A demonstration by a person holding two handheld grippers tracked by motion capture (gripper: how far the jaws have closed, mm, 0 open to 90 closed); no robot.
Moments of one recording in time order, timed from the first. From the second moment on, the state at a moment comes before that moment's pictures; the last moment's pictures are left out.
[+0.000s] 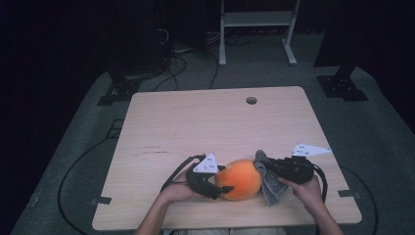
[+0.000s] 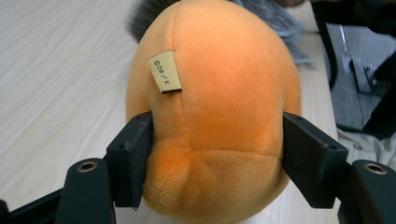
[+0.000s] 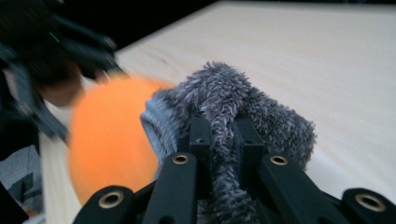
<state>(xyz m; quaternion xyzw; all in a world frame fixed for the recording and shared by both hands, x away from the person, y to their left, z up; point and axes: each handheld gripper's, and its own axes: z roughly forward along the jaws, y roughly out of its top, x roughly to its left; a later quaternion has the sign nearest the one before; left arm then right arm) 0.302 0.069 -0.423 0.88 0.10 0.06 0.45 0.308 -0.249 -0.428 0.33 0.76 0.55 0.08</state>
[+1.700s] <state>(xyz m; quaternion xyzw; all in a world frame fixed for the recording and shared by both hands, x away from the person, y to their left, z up) 0.302 0.049 -0.429 0.88 0.12 0.06 0.46 0.297 -0.223 -0.408 0.29 0.80 0.52 0.09</state>
